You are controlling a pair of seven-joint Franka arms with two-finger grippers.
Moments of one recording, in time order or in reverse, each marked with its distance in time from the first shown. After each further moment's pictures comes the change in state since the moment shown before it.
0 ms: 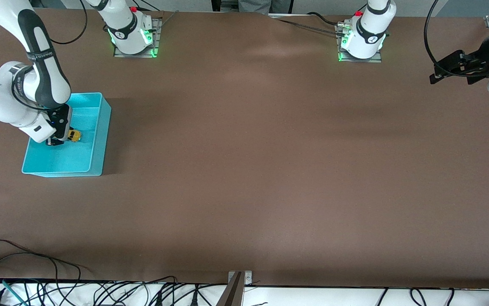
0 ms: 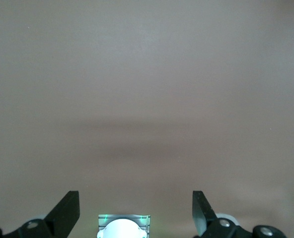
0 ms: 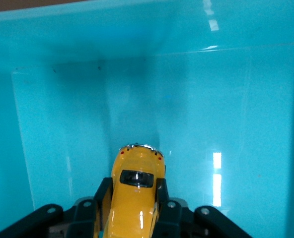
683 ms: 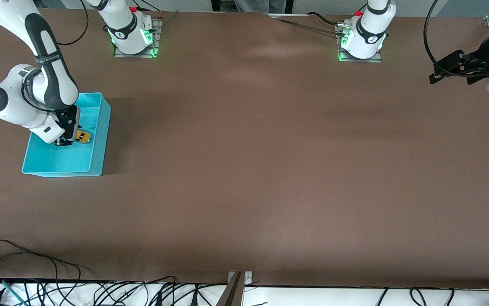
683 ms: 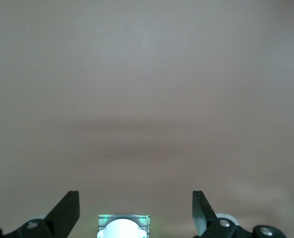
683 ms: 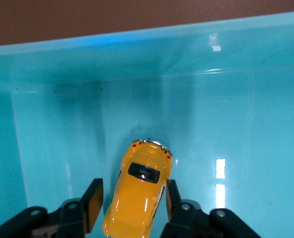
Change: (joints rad) left arm 0.000 0.000 -0.001 0.000 0.000 0.000 0.000; right arm 0.002 0.011 0.028 -0.006 0.031 0.009 0.001
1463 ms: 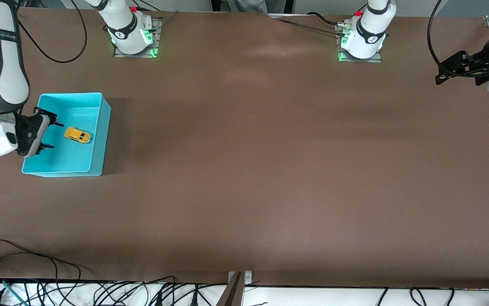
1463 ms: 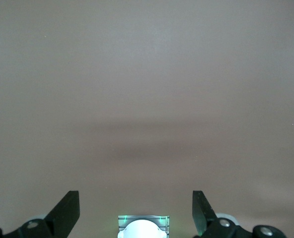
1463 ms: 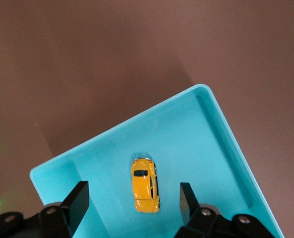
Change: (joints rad) left arm -0.003 0.004 -0.002 0.000 0.072 0.000 0.061; right arm 0.028 -0.044 0.011 0.497 0.061 -0.650 0.536
